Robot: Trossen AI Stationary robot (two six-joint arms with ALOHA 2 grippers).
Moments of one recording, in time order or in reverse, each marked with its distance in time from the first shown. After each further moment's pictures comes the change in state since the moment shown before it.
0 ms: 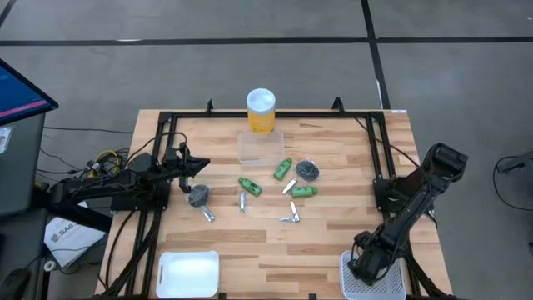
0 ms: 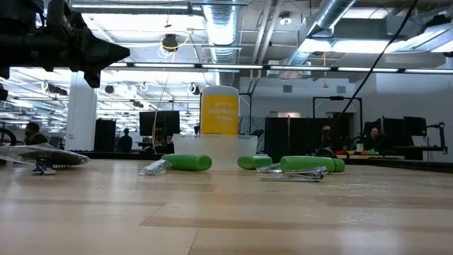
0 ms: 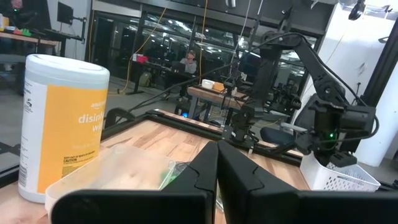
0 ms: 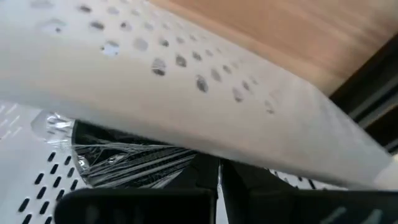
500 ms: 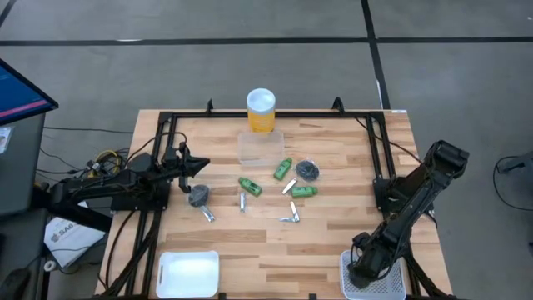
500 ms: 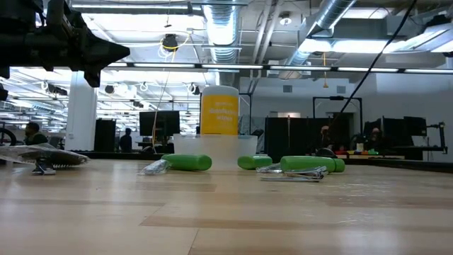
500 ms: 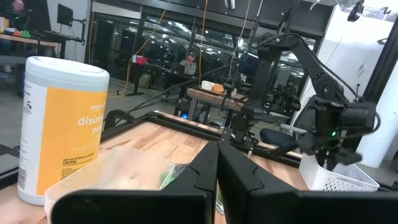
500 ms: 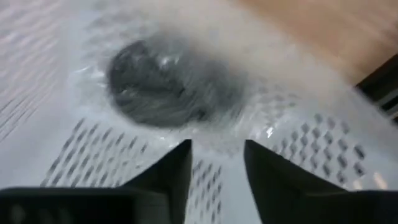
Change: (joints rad) left arm 0.000 0.000 0.000 0.007 0.000 0.000; right arm -0.011 -0.062 0.020 0.019 0.008 -0.079
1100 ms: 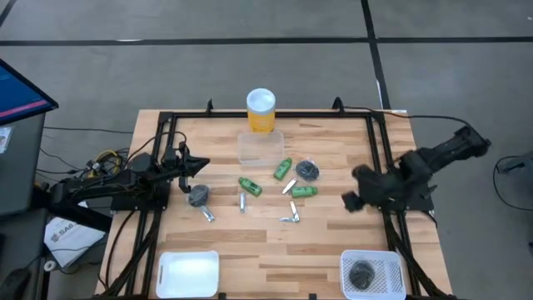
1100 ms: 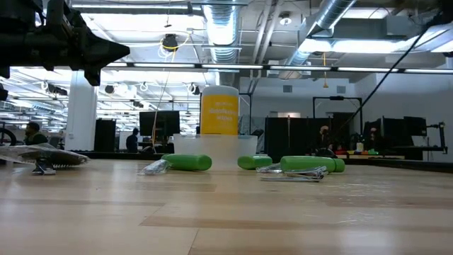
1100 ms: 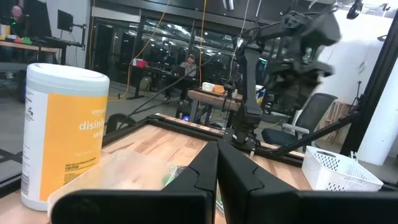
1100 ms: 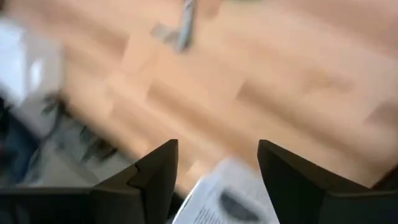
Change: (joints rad) left arm 0.000 0.000 0.000 0.008 0.000 0.026; right arm -0.511 -0.432 0.272 -0.574 0.439 -0.490
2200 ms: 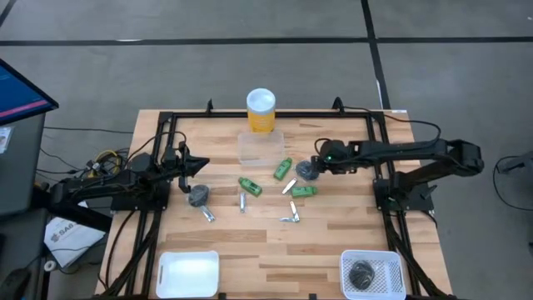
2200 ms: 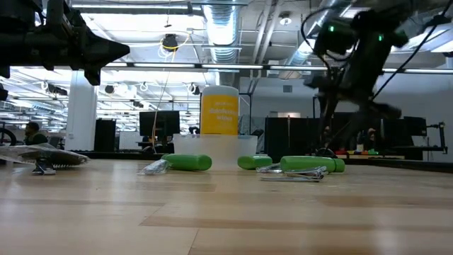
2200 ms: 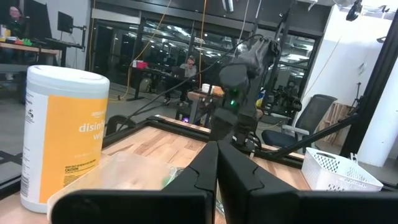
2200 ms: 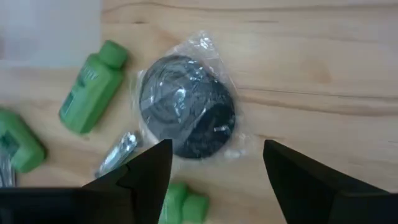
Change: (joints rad) left arm 0.000 0.000 0.000 0.007 -0.001 0.000; right arm -0.670 0.211 -0.479 0.713 0.046 -0.323
